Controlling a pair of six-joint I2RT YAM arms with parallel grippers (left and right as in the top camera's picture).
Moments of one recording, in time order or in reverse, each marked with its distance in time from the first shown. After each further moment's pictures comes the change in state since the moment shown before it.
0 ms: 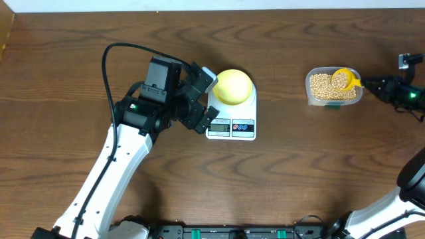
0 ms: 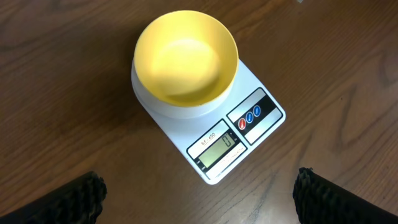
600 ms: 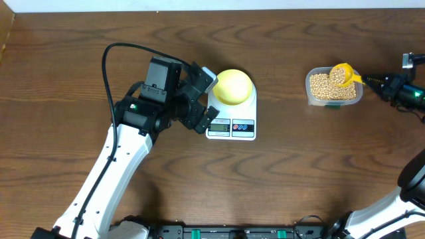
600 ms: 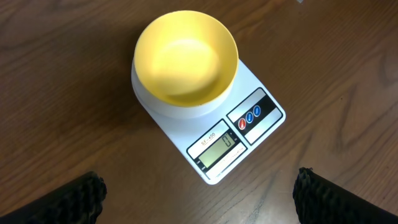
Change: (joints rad) left arm 0.000 0.000 0.000 0.000 0.000 0.000; right arm -0.010 0.000 0.000 0.001 -0.143 0.144
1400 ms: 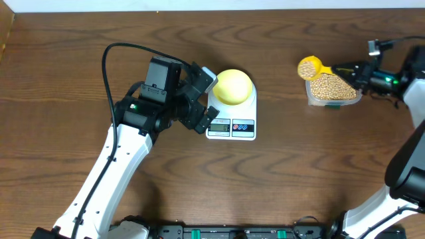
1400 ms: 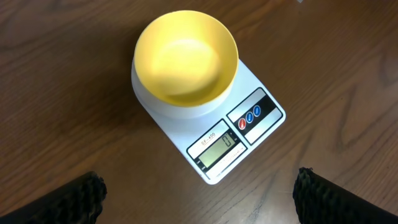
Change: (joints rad) left arm 0.000 0.000 0.000 0.000 0.000 0.000; right arm 0.214 0.000 -0.001 0.115 -0.062 0.188
